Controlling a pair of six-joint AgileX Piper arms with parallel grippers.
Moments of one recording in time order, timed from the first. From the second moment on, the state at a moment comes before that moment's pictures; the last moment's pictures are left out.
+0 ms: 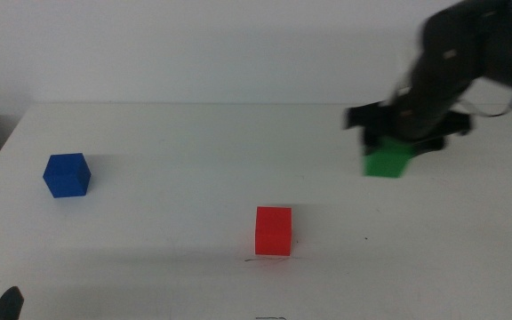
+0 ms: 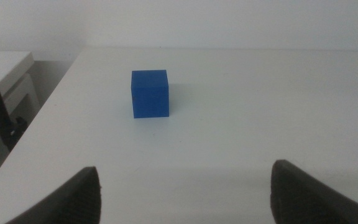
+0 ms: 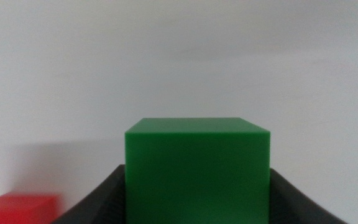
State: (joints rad) left arm -0.04 -0.01 0.03 0.06 0.25 -0.11; right arm 0.43 1.78 -1.51 -0.19 0.97 0.61
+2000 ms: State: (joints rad) left arm -0.04 -0.01 0.03 0.06 0.25 -0.11; right arm 0.78 2.07 -1.83 -0.17 1.17 0.89
